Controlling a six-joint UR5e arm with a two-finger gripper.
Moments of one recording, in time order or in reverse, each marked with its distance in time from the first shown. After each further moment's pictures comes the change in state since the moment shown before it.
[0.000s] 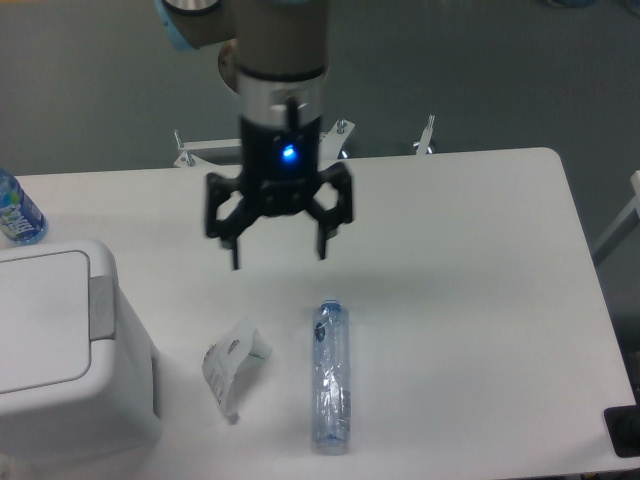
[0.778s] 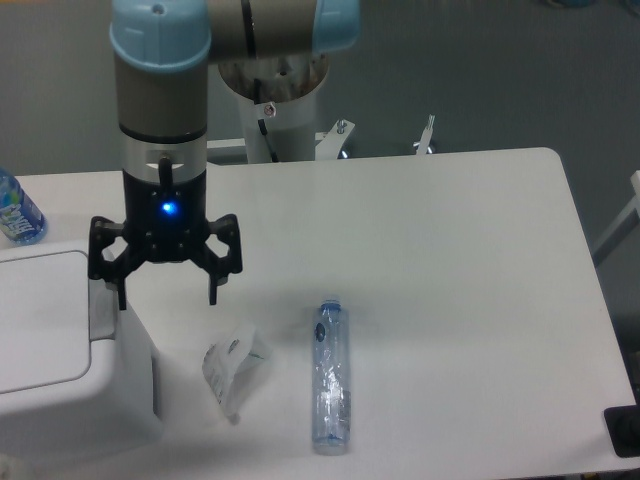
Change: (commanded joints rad) arm -0.106 -0.048 -0.008 0.066 0.005 -0.083
